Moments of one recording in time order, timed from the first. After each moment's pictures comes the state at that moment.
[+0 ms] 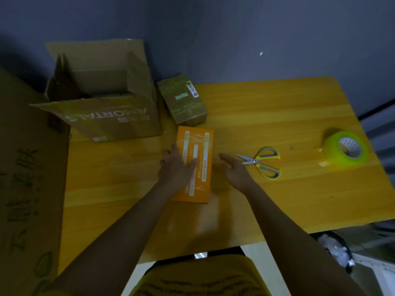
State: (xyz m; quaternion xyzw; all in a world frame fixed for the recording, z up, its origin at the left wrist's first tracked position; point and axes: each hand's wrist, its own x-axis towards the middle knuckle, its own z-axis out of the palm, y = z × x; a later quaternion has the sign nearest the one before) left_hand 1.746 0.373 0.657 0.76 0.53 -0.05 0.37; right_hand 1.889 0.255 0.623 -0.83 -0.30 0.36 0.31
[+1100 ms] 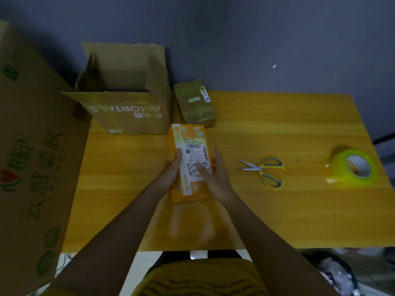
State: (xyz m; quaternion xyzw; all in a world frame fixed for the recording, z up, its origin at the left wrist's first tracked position) left_hand 1.713 0.363 0.670 0.50 0.54 0.01 0.68; right_hand 1.830 0.268 0.655 -0.75 -0.23 0.43 0.46
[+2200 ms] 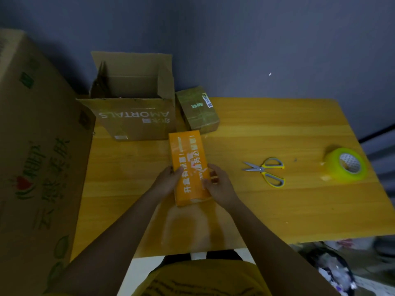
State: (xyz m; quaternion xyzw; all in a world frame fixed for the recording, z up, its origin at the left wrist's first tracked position) left_hand 1.670 0.380 0.652 0.58 0.53 0.01 0.62; right_hand 1.800 0.266 0.645 -0.80 -0.29 0.38 0.36
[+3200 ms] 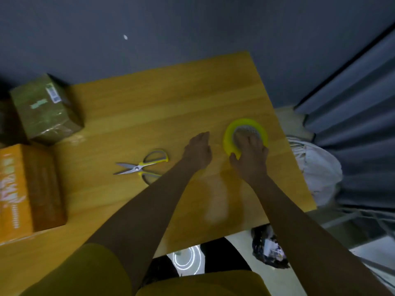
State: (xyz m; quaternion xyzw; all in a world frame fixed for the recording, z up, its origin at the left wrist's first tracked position) left_hand 2.131 0.167 0.609 0.88 0.30 -0.16 0.33; right_hand 2.215 0.025 0.615 -0.92 -0.33 0.14 0.14
